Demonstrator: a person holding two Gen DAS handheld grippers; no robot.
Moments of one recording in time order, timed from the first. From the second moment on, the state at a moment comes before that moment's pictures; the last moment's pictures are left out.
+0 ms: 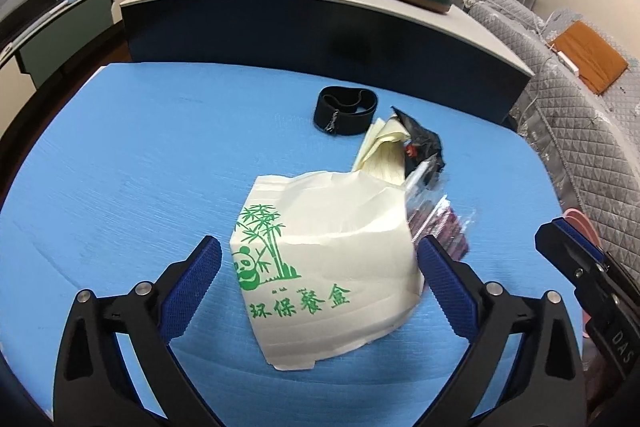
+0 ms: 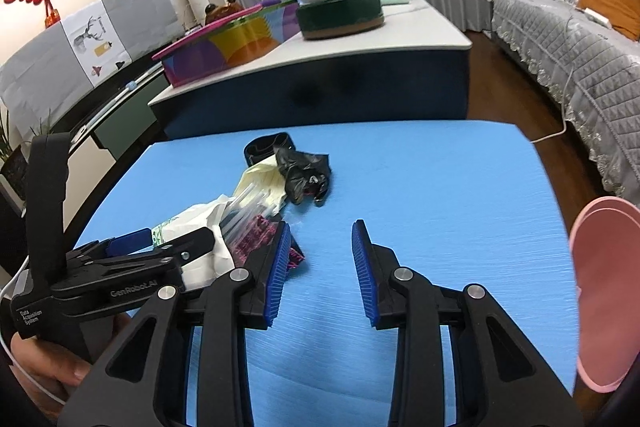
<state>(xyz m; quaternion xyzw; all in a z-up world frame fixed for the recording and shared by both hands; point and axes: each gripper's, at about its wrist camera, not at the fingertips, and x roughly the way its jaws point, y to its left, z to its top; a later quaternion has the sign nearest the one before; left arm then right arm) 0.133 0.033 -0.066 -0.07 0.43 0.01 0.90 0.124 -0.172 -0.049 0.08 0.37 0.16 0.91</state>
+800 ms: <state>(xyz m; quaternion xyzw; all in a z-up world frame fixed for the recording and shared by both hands) 0.131 0.060 -0.058 -0.12 0.43 0.02 0.90 0.162 -0.144 -0.082 0.10 0.41 0.19 0.89</state>
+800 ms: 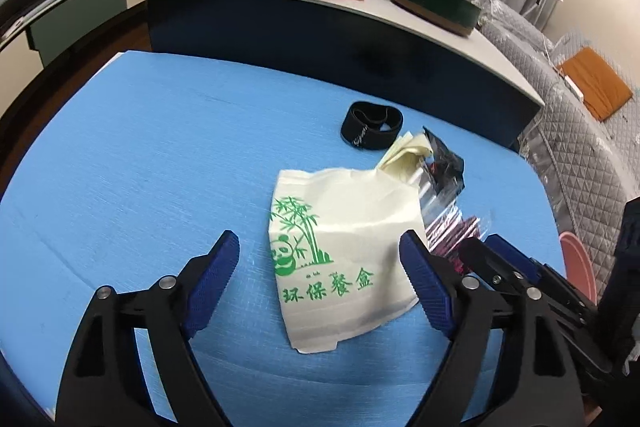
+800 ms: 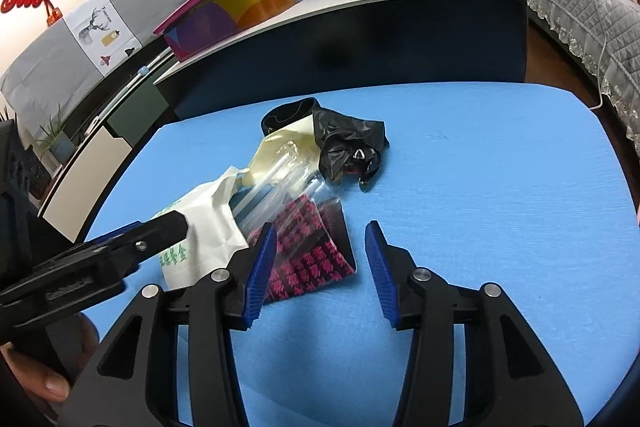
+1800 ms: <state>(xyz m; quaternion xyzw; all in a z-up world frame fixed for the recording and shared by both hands) 0.155 0.044 -0.071 -0.11 0.45 0.05 0.89 0.156 -0.142 -0.060 0.09 0.35 0.23 0.90</state>
